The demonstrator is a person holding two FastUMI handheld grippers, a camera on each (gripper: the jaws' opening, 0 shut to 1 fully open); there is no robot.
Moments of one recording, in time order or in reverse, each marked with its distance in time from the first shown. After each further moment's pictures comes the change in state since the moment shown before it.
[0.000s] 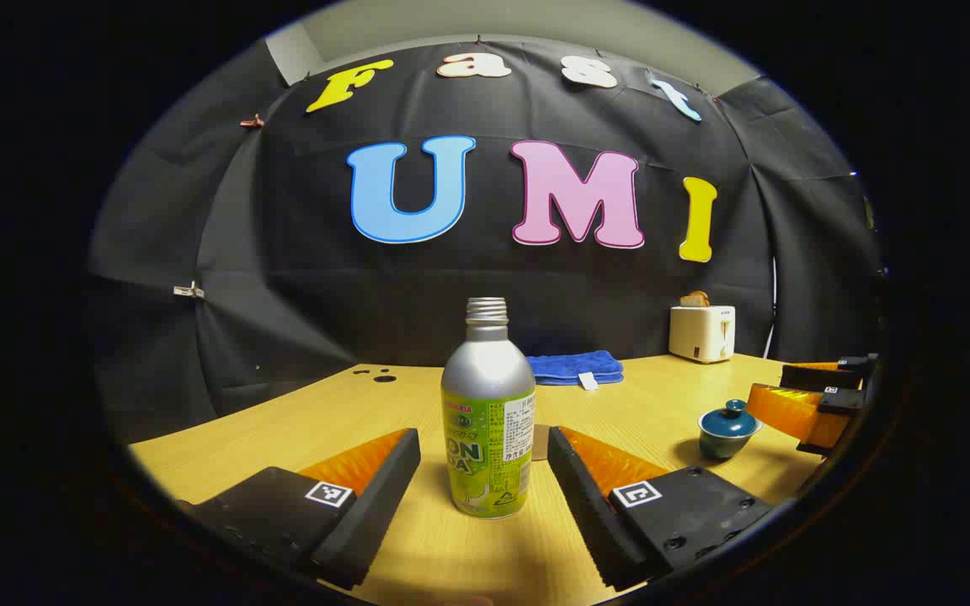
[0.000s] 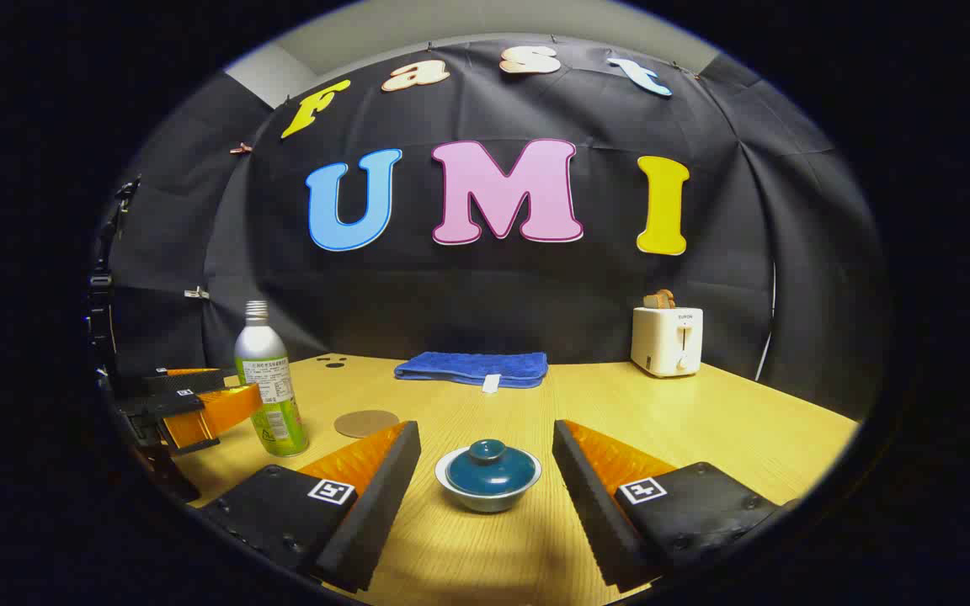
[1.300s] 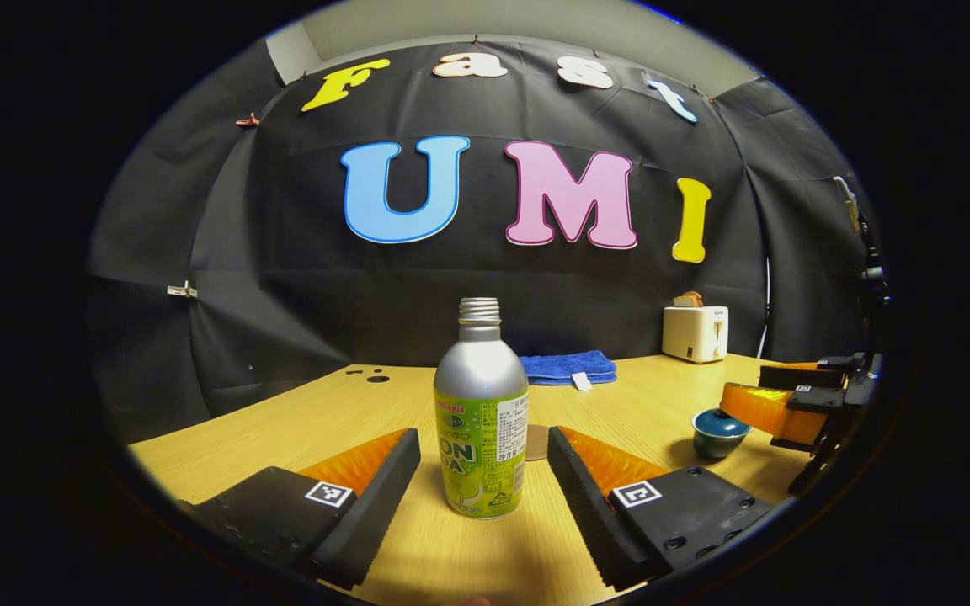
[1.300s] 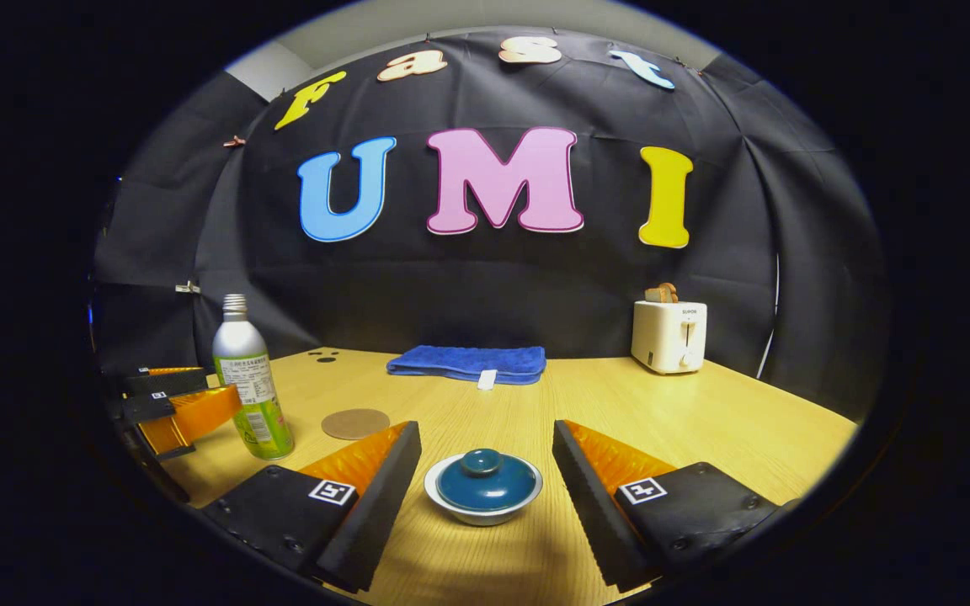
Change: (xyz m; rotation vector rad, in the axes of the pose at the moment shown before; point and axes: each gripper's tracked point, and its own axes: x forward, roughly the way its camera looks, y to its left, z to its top) left arm 0.001 -0.002 -0.001 0.000 -0.003 -0.025; right arm 0.033 -0.002 -0.012 -0.007 0.066 -0.009
